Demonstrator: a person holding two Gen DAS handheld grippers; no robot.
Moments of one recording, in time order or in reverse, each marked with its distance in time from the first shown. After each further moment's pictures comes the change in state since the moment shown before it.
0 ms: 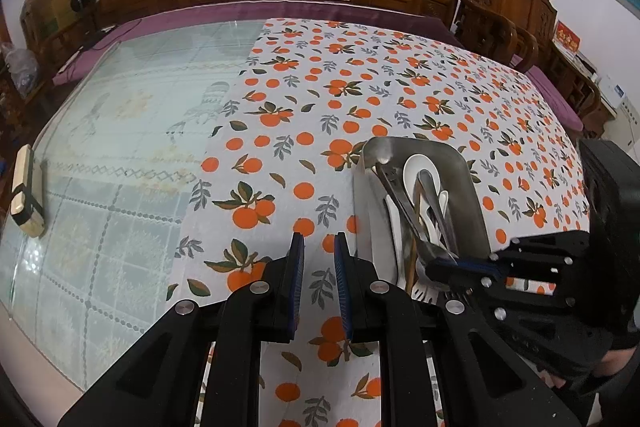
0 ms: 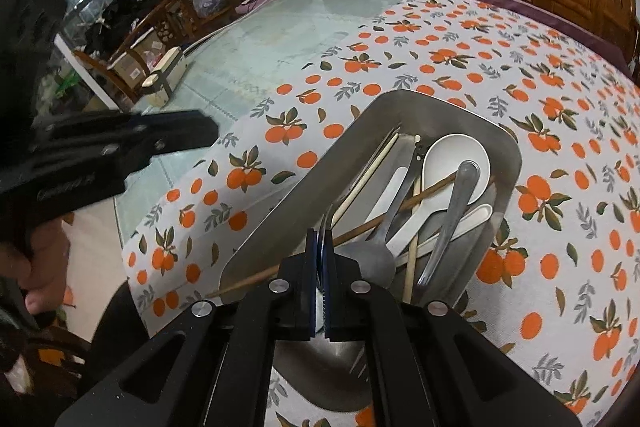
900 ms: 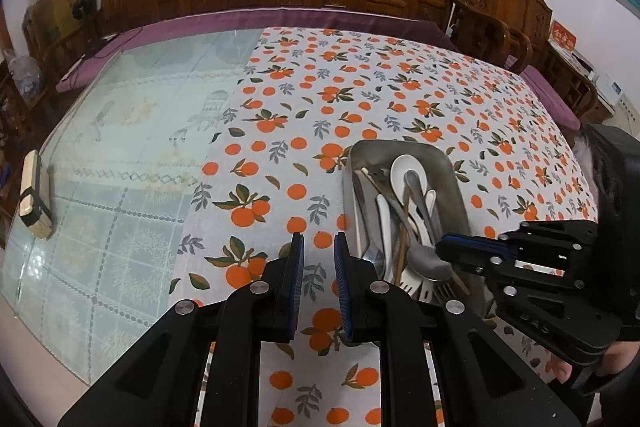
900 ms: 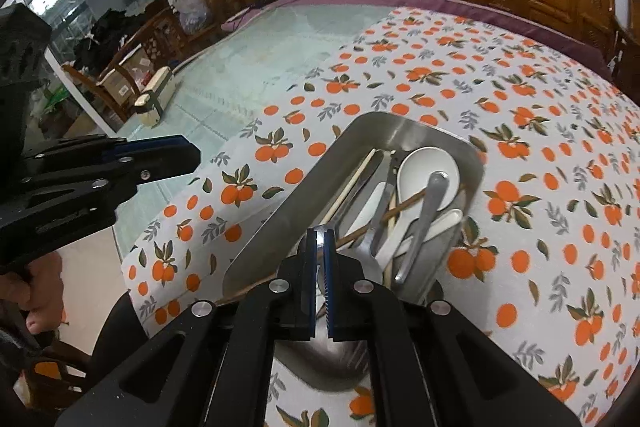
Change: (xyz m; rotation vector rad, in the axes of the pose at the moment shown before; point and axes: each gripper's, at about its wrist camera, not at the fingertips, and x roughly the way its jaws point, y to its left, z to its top) left arm -0.024 -0.013 -0.004 0.014 -0.025 0.007; right arm -0.040 0.004 -0.008 0.016 -0.079 -0.073
